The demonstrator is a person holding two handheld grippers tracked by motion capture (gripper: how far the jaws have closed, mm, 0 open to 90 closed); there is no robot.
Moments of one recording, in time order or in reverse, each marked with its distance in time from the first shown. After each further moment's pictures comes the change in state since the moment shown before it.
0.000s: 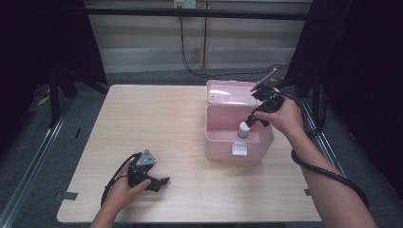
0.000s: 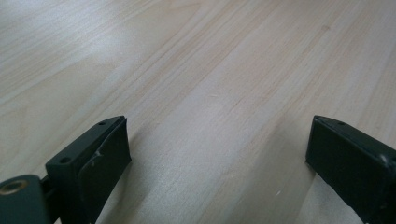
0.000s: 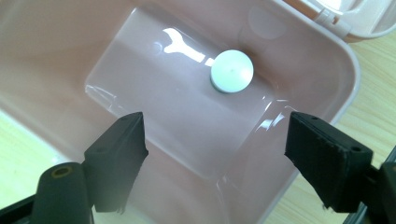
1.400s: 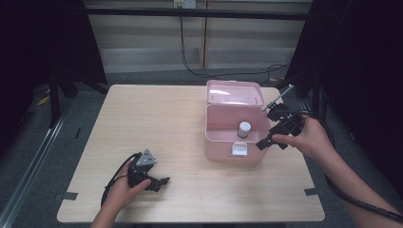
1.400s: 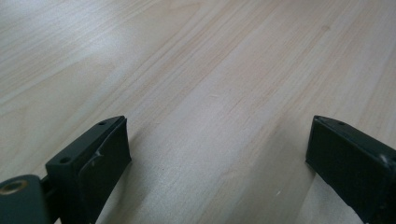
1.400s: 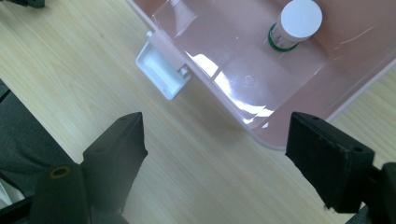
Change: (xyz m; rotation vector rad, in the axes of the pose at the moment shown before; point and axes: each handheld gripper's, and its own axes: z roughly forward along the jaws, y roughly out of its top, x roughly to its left) left arm 0.000 0.000 0.000 -0.003 0.002 0.000; right arm 0.026 -0.069 -0.033 -0.023 0.117 -0.177
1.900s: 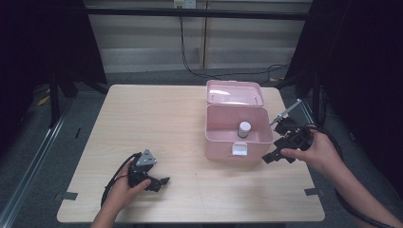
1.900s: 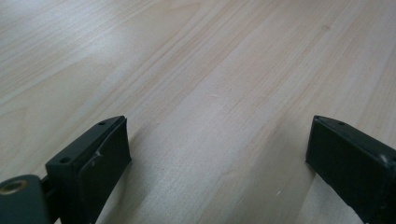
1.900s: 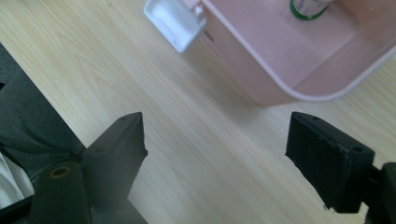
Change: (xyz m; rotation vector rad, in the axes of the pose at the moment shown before) left arm 0.000 0.000 0.000 0.007 -0.003 0.005; right arm 0.000 -0.038 0.011 -0.001 0.049 -0.017
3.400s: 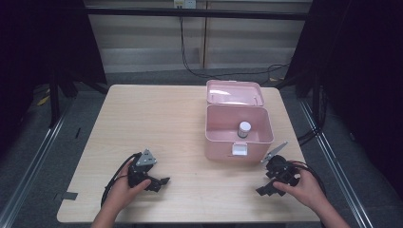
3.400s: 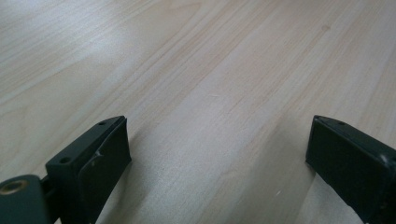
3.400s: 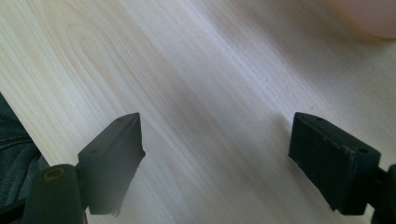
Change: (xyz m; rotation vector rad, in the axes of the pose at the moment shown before) left arm 0.000 0.000 0.000 -0.002 0.000 -0.002; right arm 0.006 -0.068 0.107 0.030 0.056 -0.052
